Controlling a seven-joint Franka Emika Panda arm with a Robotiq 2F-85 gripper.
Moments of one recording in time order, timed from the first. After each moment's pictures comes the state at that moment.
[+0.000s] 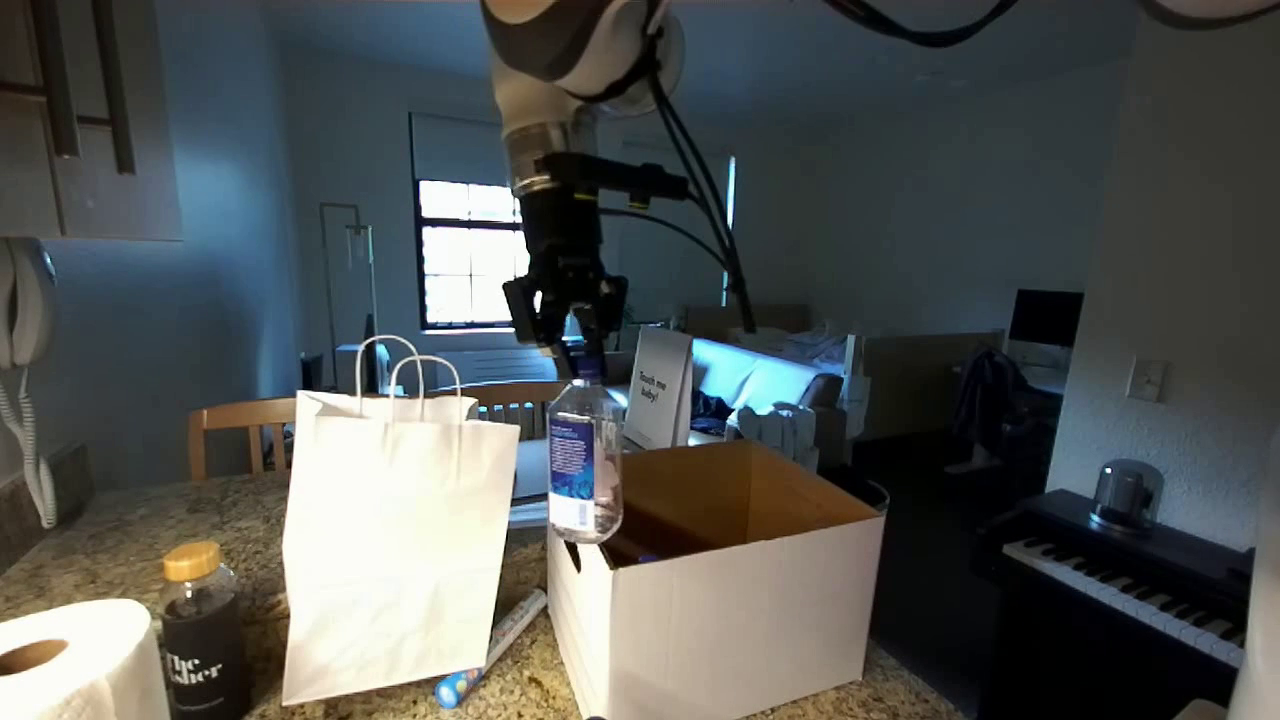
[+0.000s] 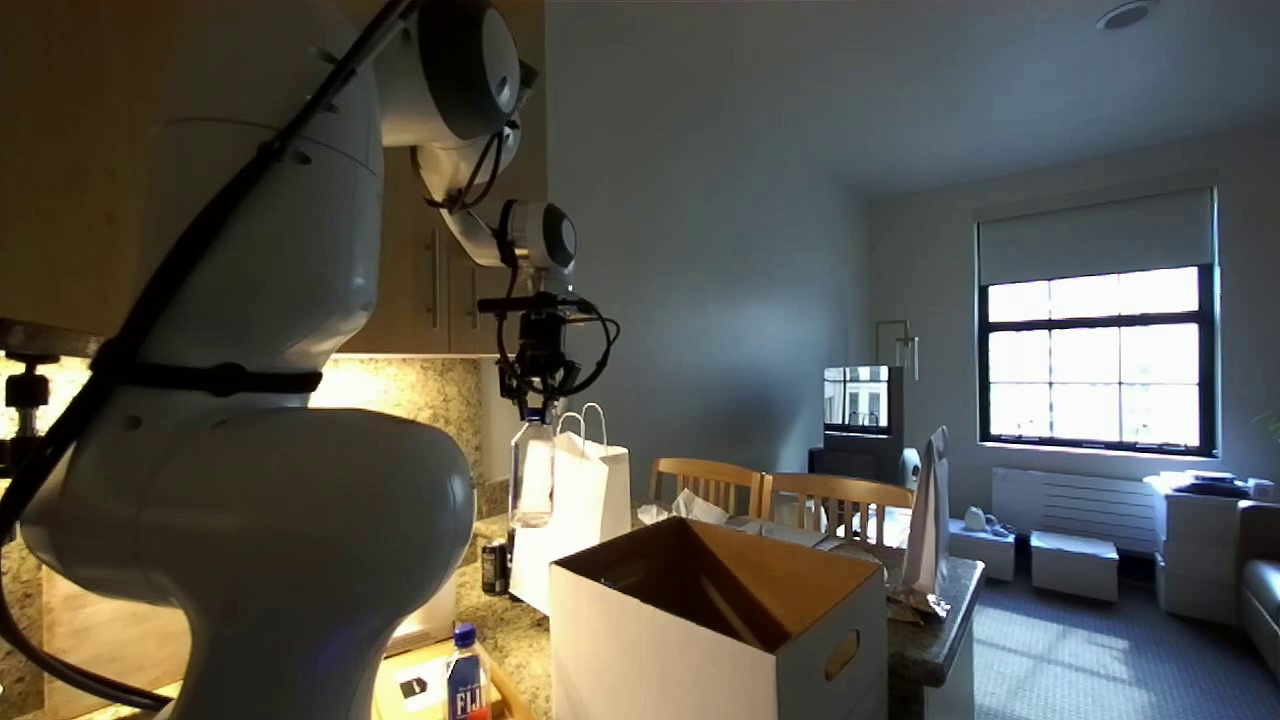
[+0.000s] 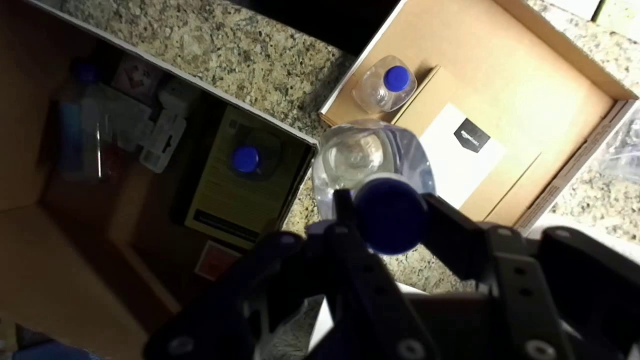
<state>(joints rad) 0.35 0.06 0.19 -1.78 0.02 1.65 0.22</state>
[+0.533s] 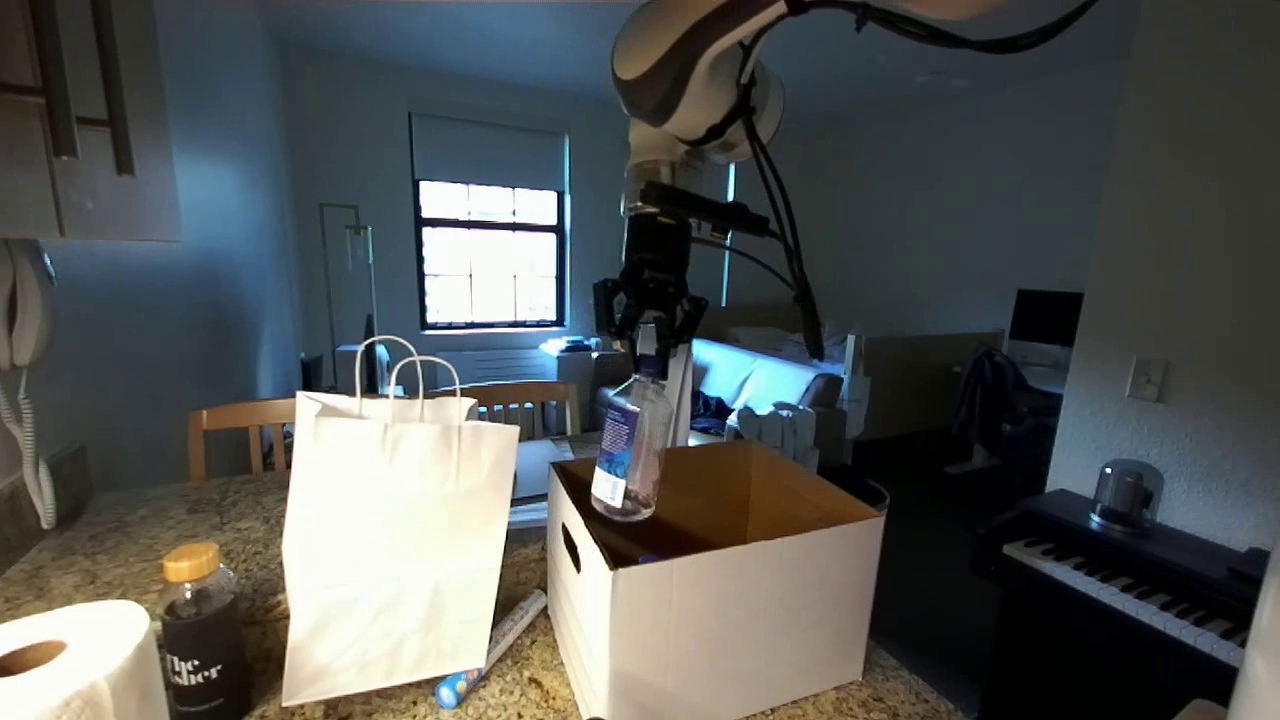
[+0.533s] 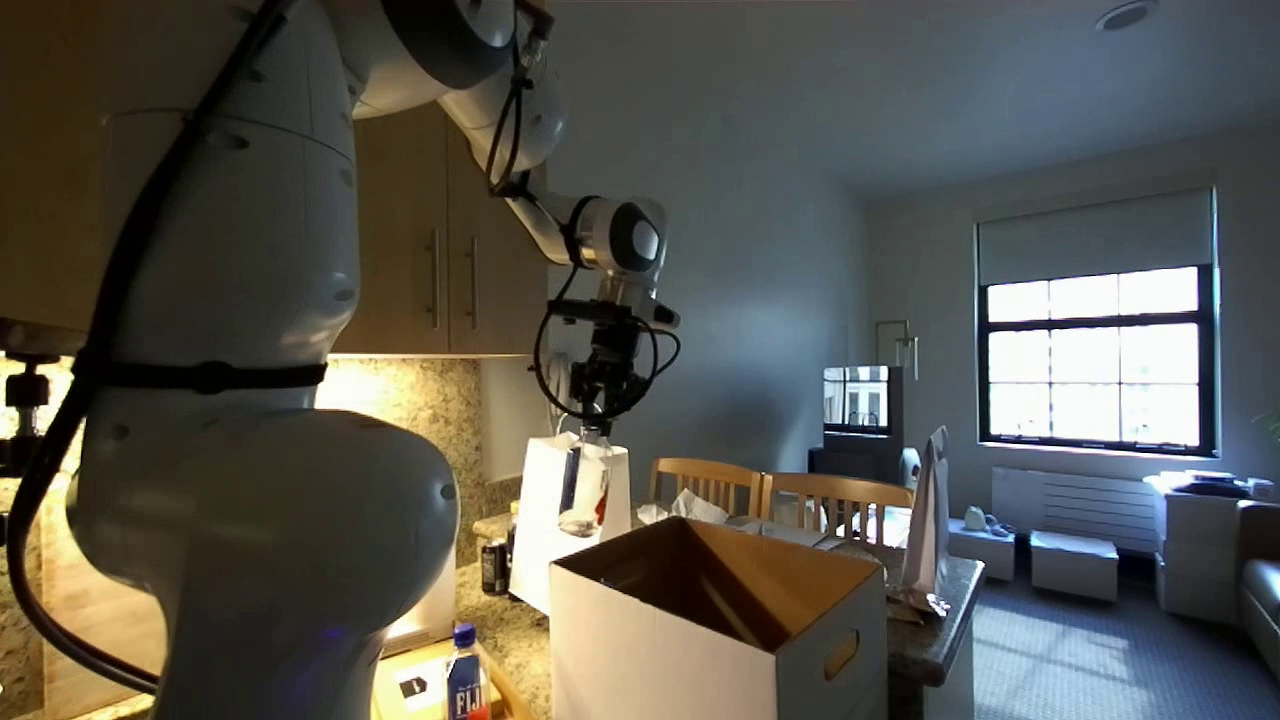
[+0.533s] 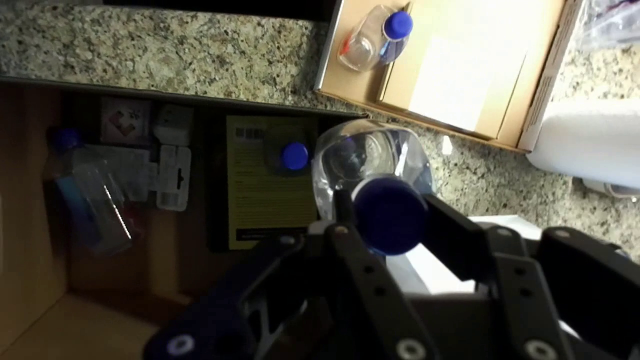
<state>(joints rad) 0.16 -0.03 0.09 -1.95 0.22 1.80 0.23</state>
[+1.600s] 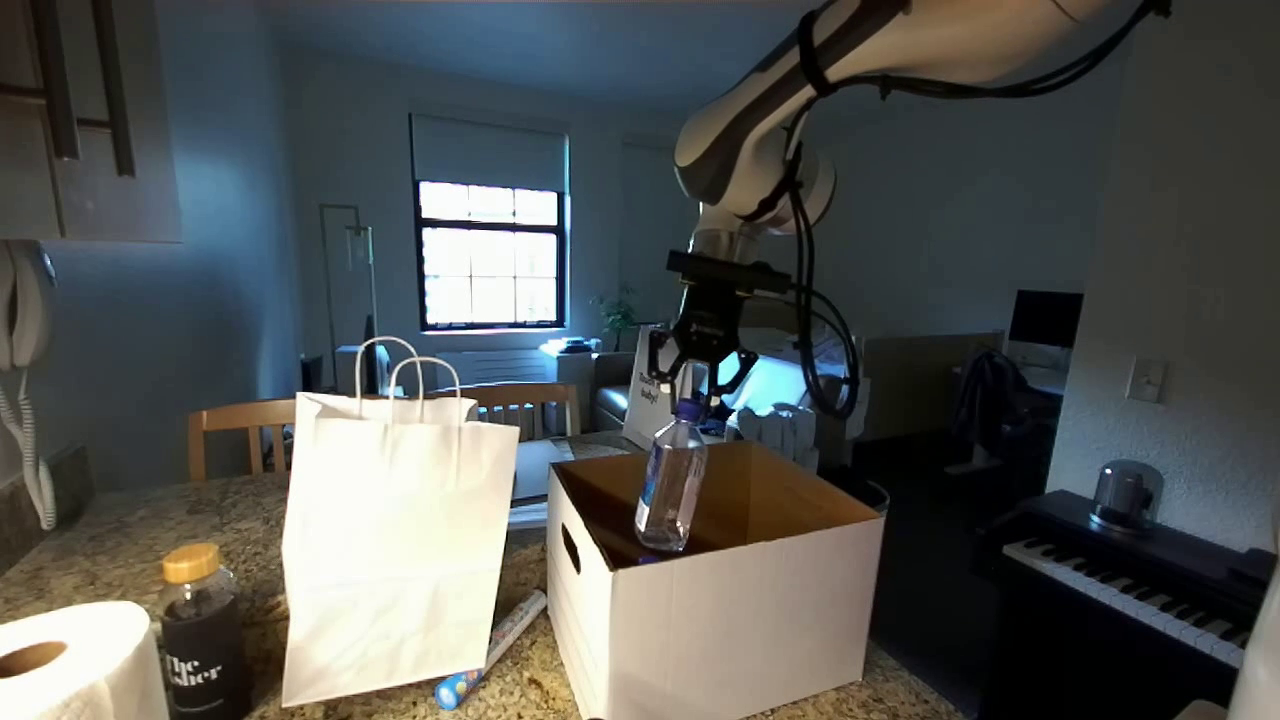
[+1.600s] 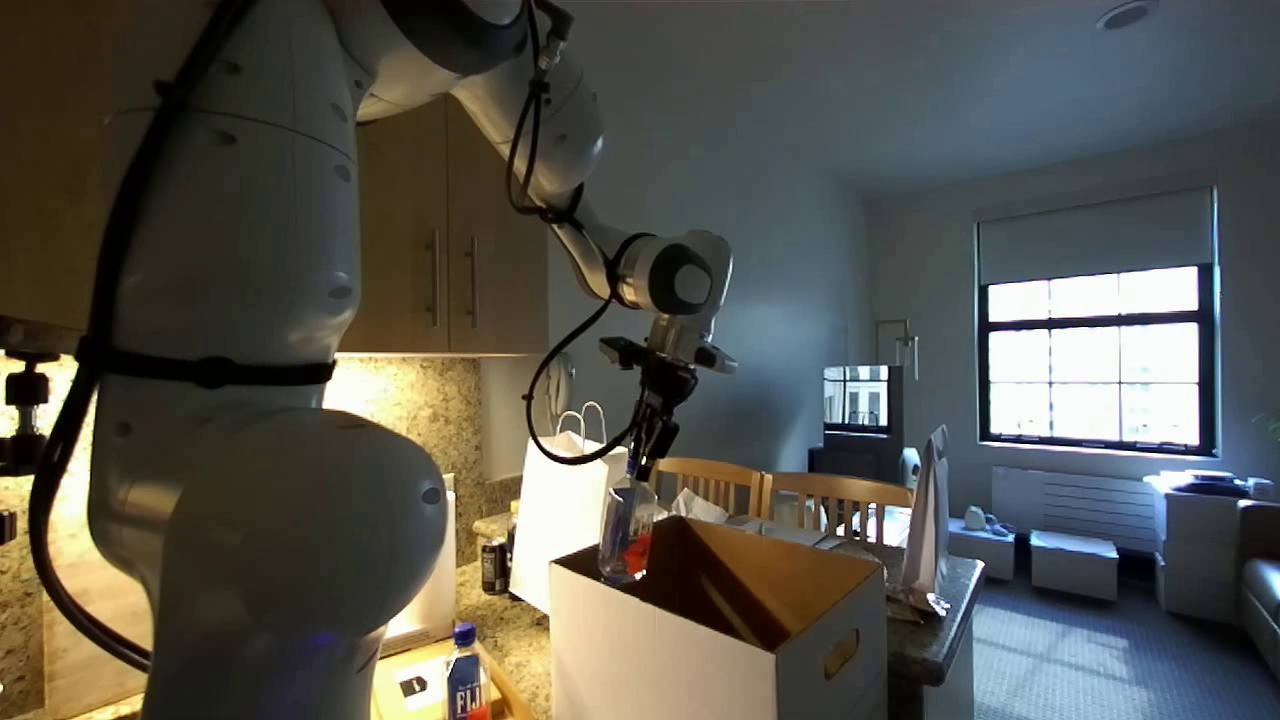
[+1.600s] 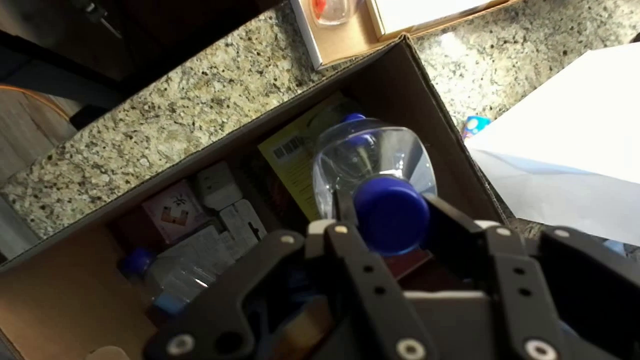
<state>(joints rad) 0.07 -0.02 0.02 -2.11 0.33 1.98 0.58</state>
